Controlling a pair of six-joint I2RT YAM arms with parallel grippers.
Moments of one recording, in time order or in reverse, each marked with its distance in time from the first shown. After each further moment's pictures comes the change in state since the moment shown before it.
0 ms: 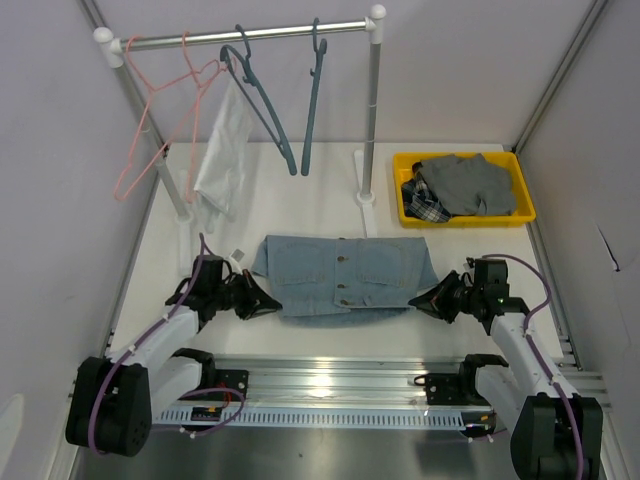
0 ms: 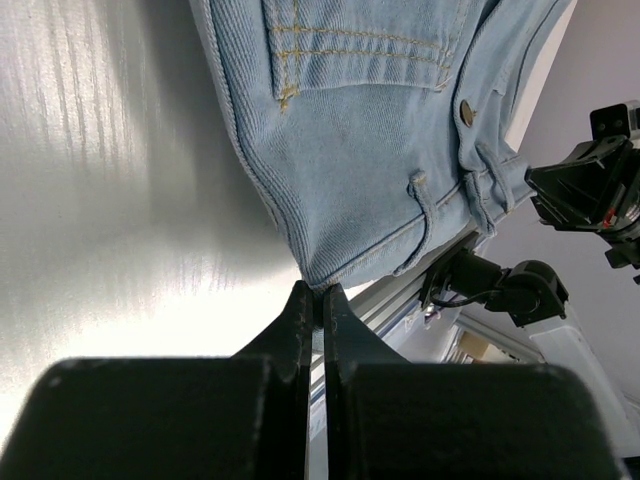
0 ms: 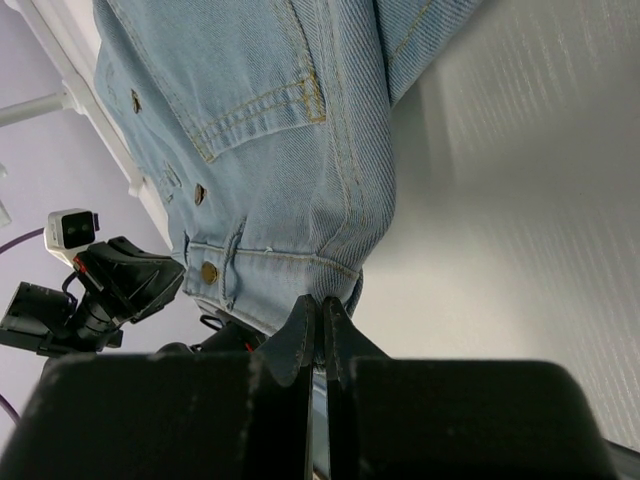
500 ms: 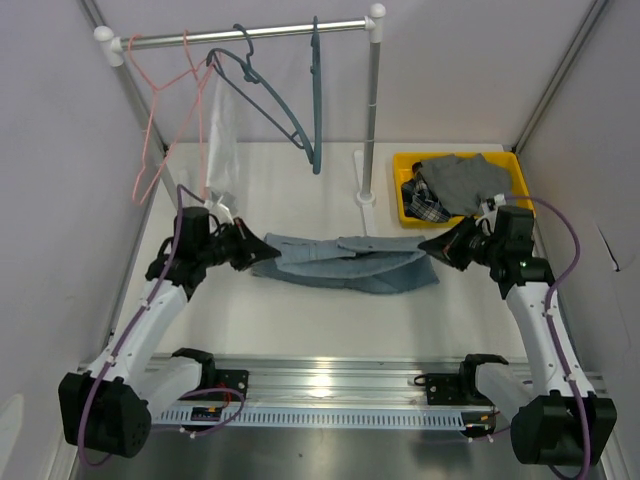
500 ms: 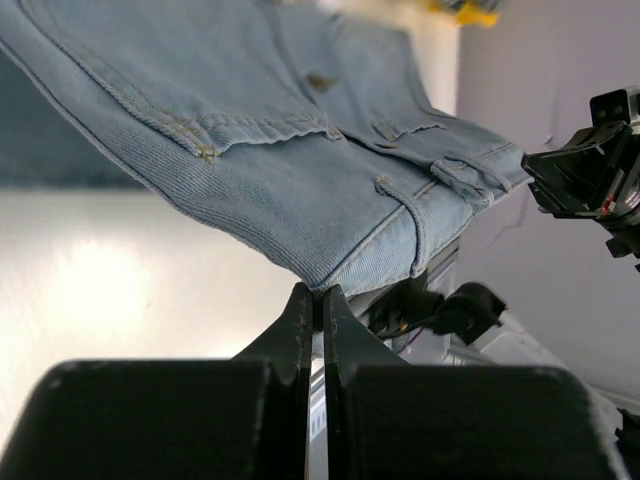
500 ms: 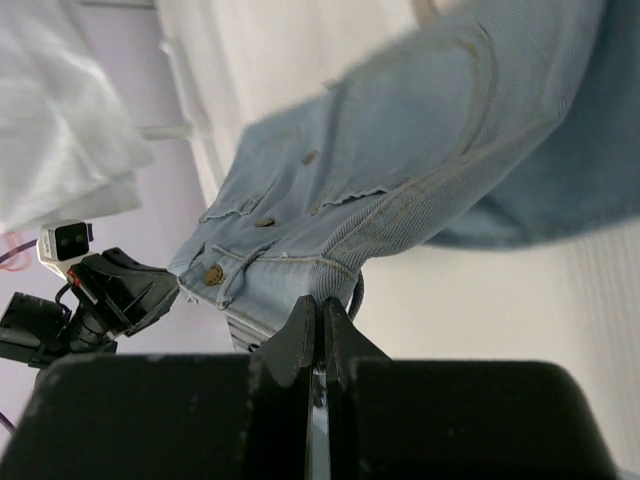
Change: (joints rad) left arm -0.008 -0.014 0.373 -0.152 -0.021 0.034; right arm -0.013 0.080 0.386 -0.064 -0.003 -0.026
